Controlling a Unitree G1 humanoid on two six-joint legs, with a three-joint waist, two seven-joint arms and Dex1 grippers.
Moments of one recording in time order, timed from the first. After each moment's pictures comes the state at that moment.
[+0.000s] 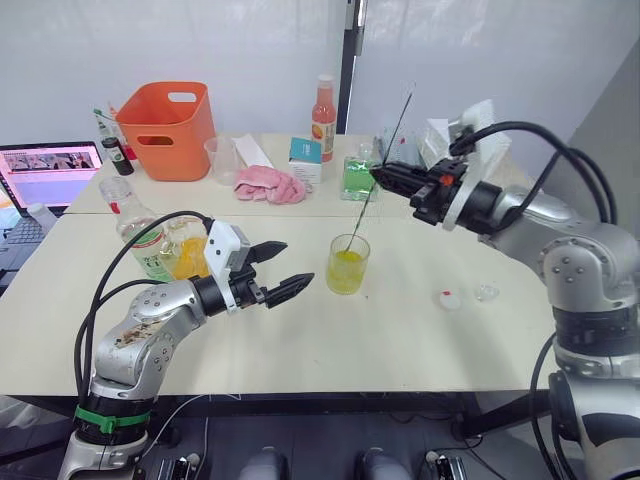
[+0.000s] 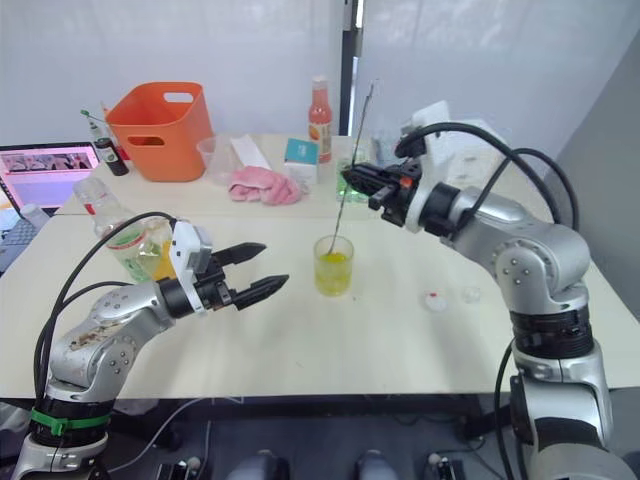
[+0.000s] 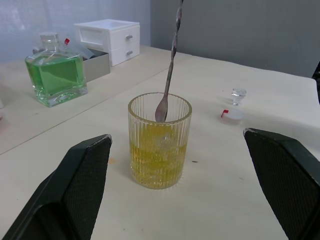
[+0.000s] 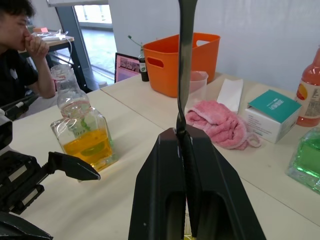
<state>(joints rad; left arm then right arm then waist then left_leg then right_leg) -0.37 0.54 0.06 -0.30 -0.56 0.54 -0.77 -0.88 -0.64 0.01 -0.14 0.87 0.81 0.46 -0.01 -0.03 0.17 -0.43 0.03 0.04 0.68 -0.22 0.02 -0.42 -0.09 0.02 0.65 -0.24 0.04</state>
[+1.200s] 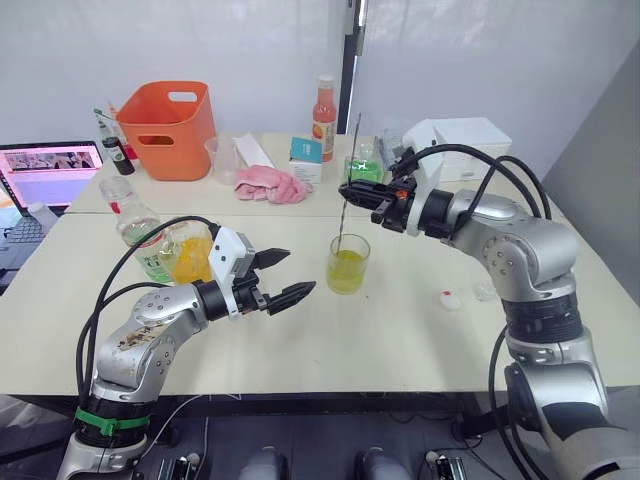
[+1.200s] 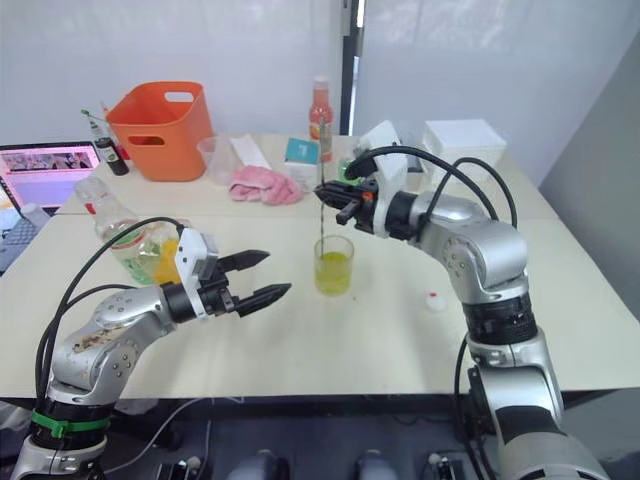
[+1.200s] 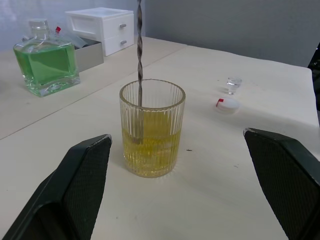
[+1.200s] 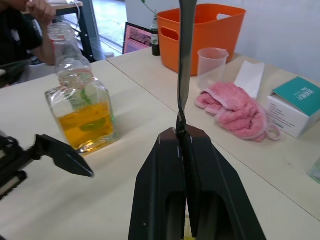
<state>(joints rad) -0.36 0.55 0.04 -0.30 -0.55 0.55 -0.78 -0.94 -0.49 0.05 -0.02 0.54 0.79 0.61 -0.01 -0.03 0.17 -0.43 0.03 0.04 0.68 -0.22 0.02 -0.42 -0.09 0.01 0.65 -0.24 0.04</state>
